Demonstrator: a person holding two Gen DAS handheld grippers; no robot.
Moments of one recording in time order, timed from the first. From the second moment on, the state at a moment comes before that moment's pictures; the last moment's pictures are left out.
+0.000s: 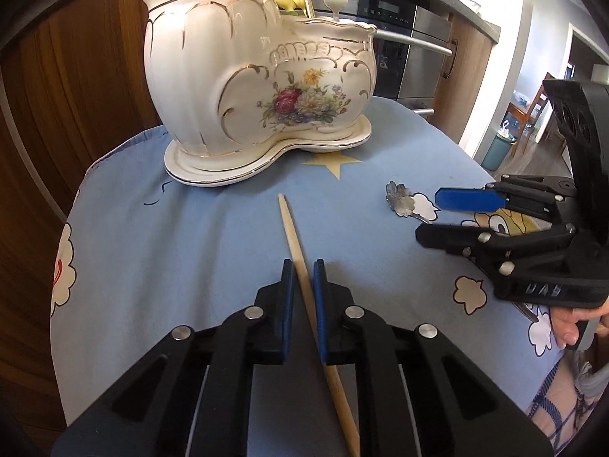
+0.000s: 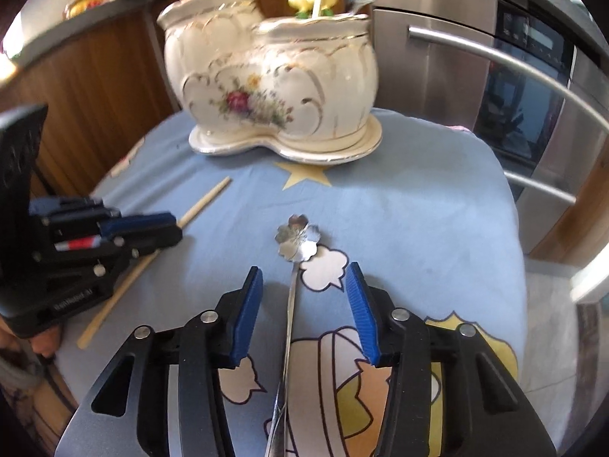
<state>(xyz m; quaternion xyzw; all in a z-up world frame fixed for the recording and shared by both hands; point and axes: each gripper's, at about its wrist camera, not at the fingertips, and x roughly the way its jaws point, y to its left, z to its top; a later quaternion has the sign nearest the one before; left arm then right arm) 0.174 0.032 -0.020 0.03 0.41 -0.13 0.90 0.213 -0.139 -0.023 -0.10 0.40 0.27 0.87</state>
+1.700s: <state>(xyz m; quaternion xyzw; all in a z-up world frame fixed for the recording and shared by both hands) 0.180 0.016 -0.009 0.12 0.50 -0.13 0.84 0.243 -0.095 -0.009 -0.28 0.55 0.35 0.70</state>
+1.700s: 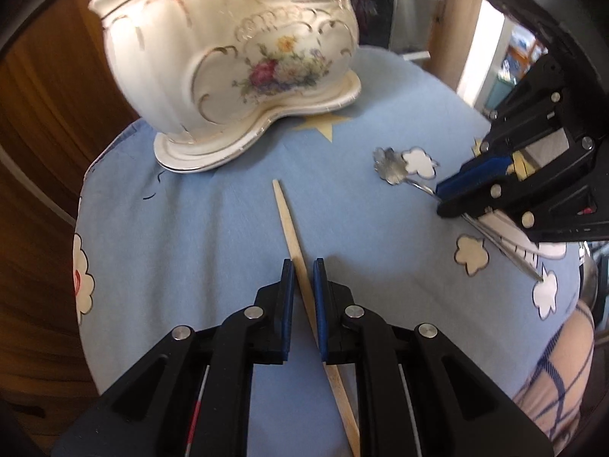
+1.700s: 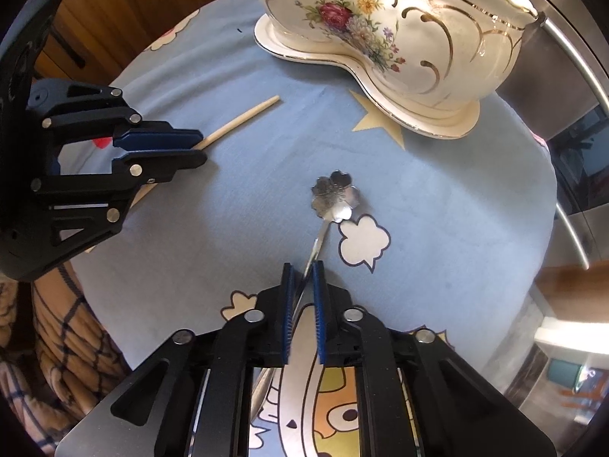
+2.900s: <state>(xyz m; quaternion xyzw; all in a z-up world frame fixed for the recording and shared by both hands) 0.164 0.065 0.143 -0.06 0.11 -0.10 0.99 0.254 -0.159 0.115 0.12 0.21 0.39 0.89</state>
